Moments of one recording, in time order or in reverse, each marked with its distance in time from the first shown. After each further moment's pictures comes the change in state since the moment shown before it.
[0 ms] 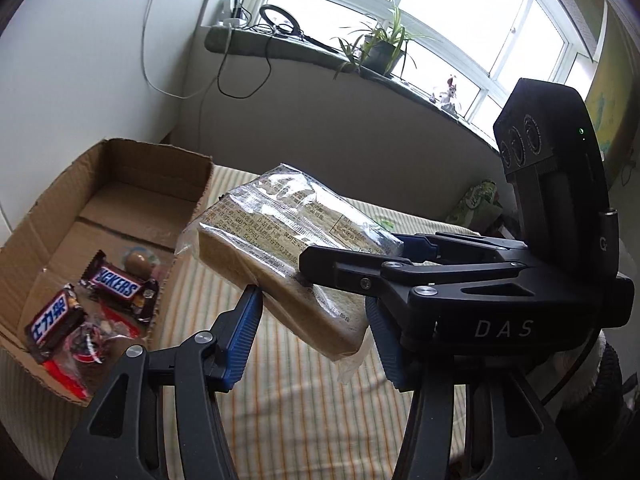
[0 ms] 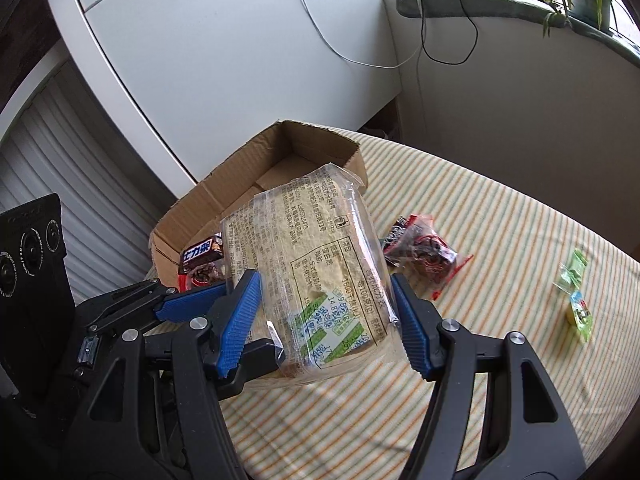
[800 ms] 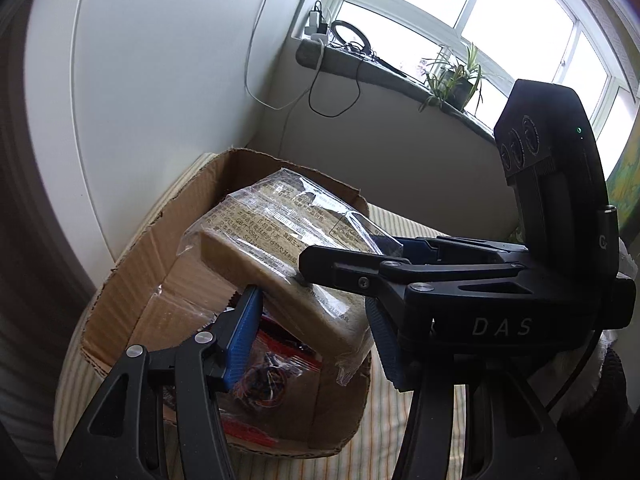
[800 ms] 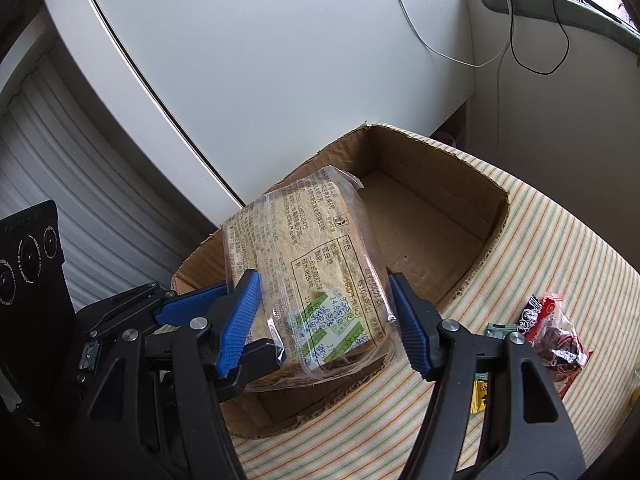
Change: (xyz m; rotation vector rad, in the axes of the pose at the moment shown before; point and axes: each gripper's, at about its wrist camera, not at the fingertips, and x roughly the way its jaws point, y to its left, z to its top) left arm -0.029 0.108 0.013 -0.103 -0.046 0.137; right arm 0.098 0.071 0.051 -0.077 0.057 0.108
